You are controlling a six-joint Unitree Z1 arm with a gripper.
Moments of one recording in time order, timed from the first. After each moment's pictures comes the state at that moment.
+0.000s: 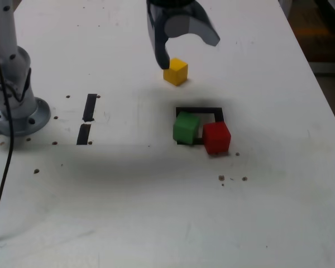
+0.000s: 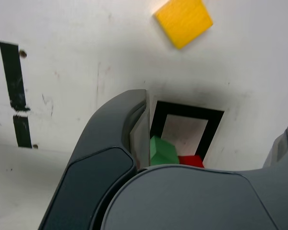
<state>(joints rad) 0.04 1.73 -1.38 1.15 0.09 -0.11</state>
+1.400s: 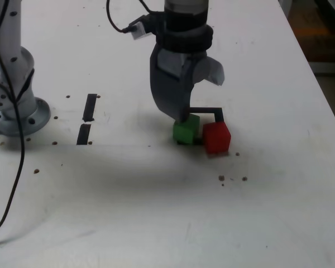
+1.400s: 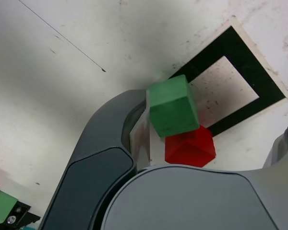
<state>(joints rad) -0.10 1.83 -1.31 1.03 -0.15 -0.80</state>
